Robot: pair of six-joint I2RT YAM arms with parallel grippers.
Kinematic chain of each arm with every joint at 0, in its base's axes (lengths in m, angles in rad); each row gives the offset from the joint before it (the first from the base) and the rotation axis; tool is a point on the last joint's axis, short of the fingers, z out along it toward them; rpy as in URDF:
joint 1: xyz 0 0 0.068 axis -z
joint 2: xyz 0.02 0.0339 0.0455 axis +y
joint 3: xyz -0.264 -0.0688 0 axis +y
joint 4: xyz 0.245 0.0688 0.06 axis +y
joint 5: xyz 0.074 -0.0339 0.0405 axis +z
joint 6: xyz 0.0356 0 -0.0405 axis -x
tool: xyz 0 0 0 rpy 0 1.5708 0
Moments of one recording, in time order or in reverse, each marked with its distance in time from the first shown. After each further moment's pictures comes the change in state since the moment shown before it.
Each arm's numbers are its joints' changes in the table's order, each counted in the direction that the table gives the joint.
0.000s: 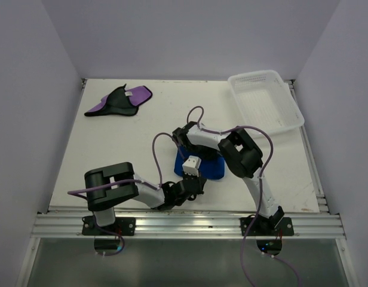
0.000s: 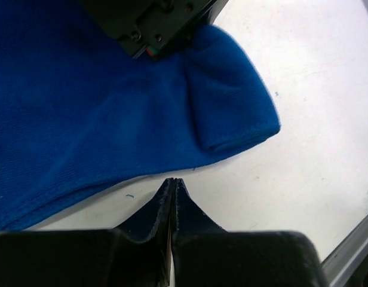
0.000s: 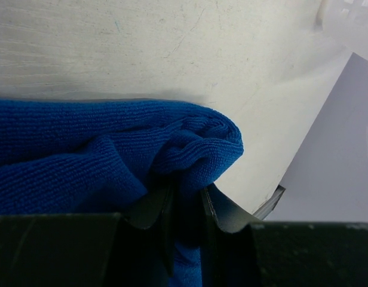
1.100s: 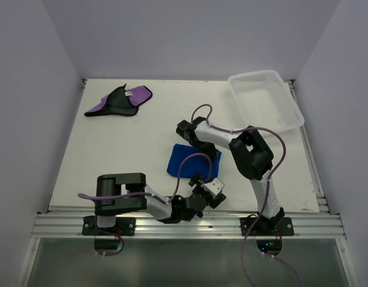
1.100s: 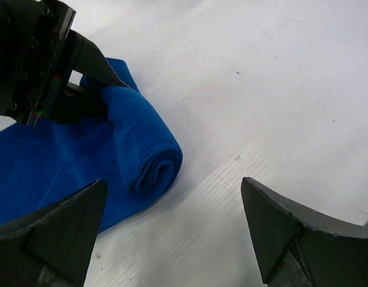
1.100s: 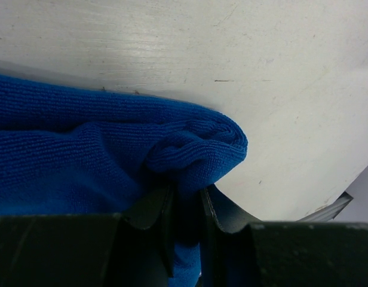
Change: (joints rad) left arm 0.195 0.072 -0.051 -0.209 0.182 -0.672; right arm 0.041 -0.122 0.060 -0.093 0.269 0.005
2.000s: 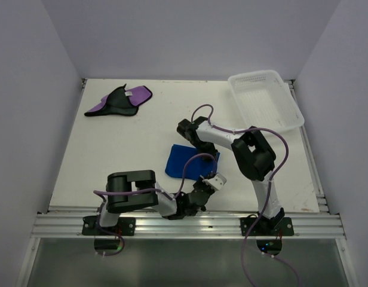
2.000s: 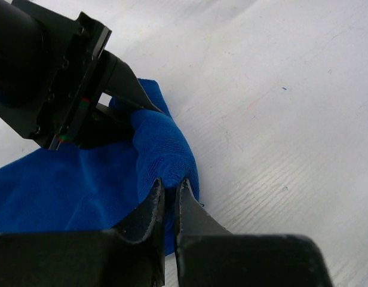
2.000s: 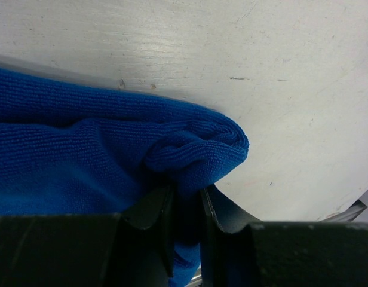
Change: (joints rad) left arm -0.052 0.122 -0.067 -0.123 0.082 -0.169; right arm 0.005 -0.032 0.023 -0.039 0.060 0.016
